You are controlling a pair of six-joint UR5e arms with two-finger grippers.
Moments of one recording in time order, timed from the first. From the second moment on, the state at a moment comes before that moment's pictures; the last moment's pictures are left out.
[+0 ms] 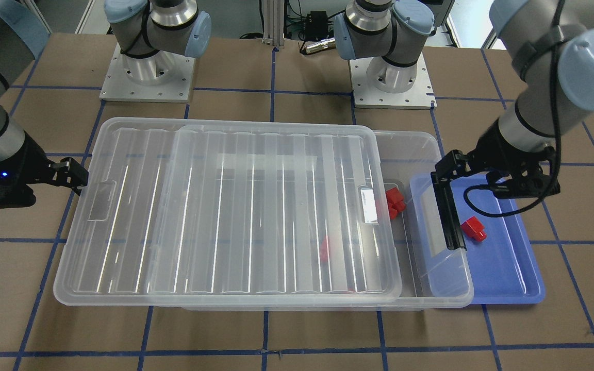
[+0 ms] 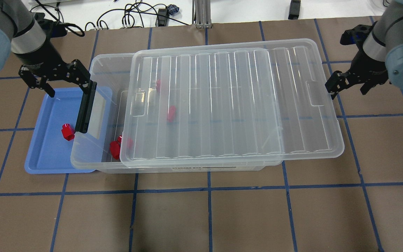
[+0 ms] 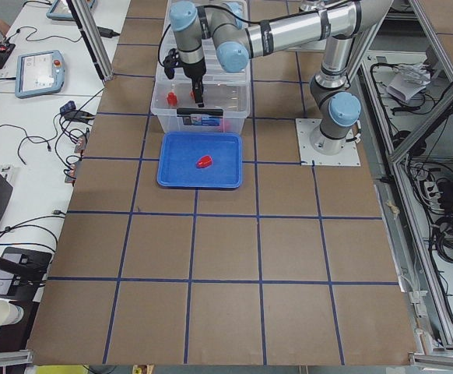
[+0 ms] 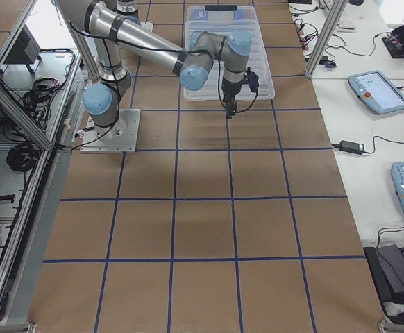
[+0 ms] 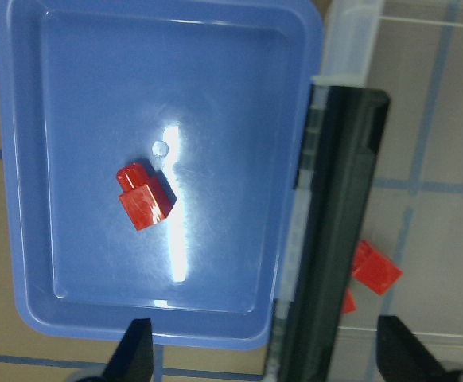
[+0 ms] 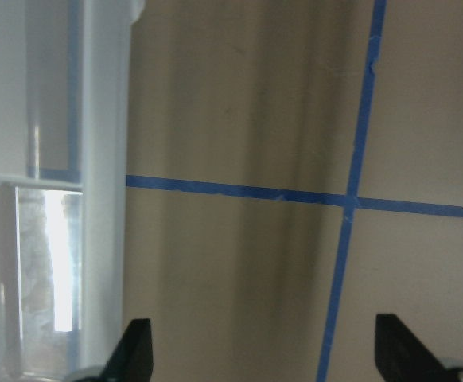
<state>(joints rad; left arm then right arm) -1.42 -1.69 -1.58 -1.52 1.60 0.11 1.34 -1.43 1.77 -1.89 -1.61 -0.35</state>
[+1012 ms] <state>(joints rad) -1.57 -1.56 -1.54 -1.61 1.57 -0.02 1.51 -1.45 1.70 -1.88 -1.62 -0.24</state>
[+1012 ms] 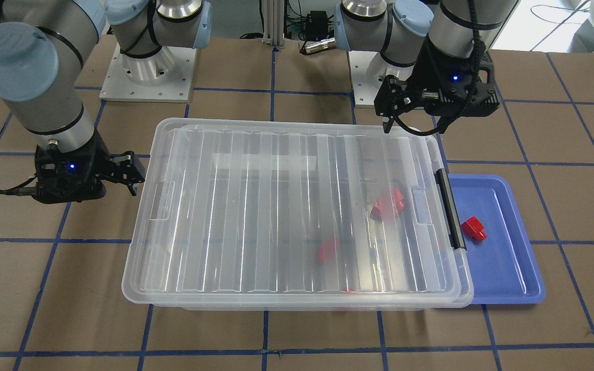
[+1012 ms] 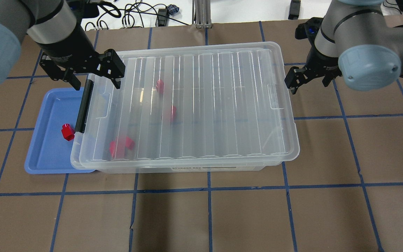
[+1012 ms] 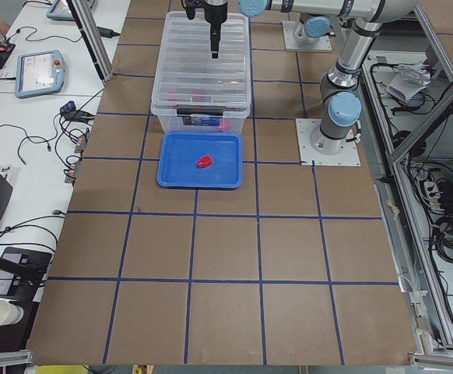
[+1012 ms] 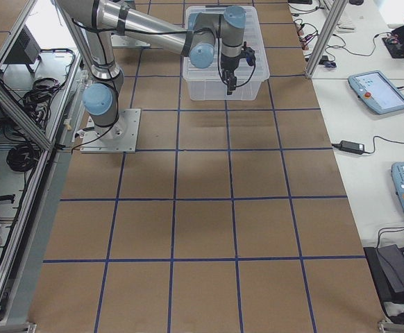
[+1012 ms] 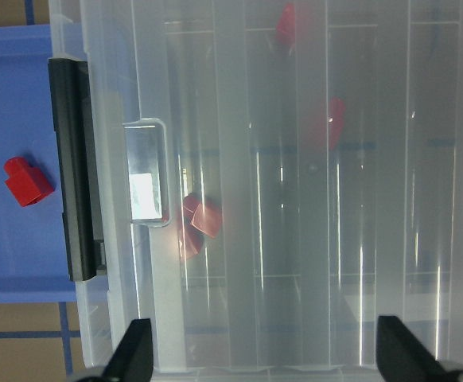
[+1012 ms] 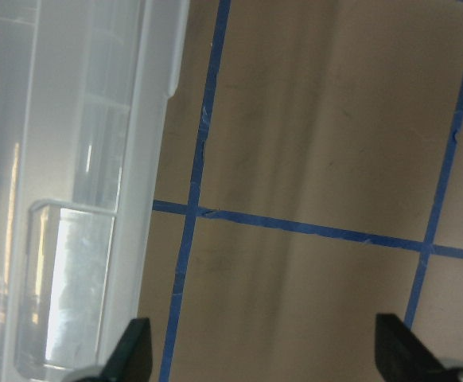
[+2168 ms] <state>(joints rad) -1.54 -1.55 -1.52 -1.59 1.56 0.00 1.58 -1.48 1.43 -1.59 -1.58 -0.08</state>
